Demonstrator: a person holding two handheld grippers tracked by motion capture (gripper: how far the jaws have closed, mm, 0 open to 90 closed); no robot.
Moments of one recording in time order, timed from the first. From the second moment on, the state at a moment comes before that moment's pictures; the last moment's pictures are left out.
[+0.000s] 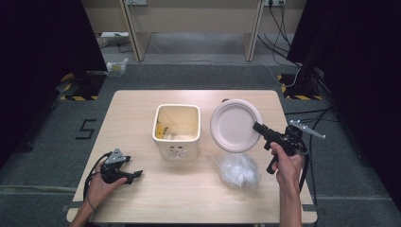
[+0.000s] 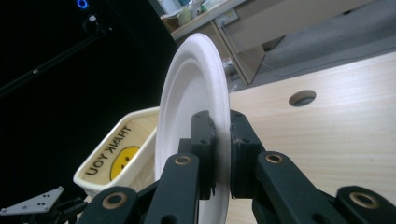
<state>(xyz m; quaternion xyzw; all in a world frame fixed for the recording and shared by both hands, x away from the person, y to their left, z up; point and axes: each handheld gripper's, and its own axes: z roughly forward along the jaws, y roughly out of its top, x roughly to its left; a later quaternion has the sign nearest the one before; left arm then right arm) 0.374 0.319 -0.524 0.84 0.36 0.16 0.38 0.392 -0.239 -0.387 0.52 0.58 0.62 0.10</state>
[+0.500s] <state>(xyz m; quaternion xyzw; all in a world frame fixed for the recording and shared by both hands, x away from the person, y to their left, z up) 0.374 0.320 -0.524 0.84 0.36 0.16 0.38 0.394 -0.236 -0.363 0.50 0.57 0.64 0.11</state>
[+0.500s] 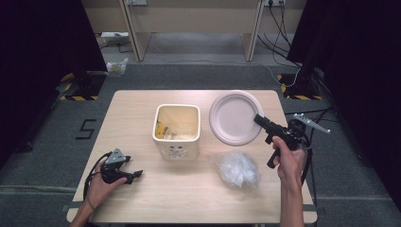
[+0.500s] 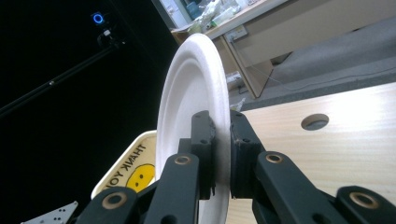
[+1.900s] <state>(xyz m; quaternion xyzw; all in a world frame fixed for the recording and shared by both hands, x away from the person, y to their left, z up) 0.374 0.319 -0.524 0.84 0.36 0.16 0.38 0.453 -0.110 -0.343 0.45 0.64 0.62 0.08</state>
